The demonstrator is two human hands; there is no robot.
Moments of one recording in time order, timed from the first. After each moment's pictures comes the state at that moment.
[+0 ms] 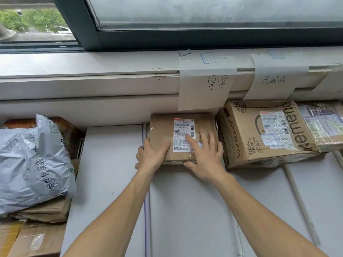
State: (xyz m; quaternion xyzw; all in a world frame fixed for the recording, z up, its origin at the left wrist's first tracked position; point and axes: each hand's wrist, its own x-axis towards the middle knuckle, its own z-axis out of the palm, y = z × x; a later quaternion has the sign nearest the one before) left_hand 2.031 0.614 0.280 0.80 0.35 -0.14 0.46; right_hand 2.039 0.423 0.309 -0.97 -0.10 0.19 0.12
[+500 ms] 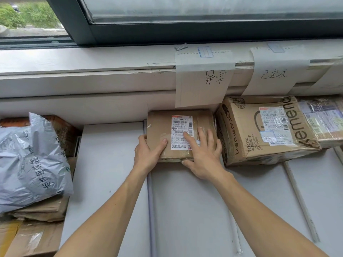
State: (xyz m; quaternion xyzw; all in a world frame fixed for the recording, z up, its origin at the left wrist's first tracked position) left_hand 2.025 0.626 0.271 0.78 0.29 -0.10 0.54; right_hand 2.038 0.421 0.308 -0.97 -0.10 0.19 0.12
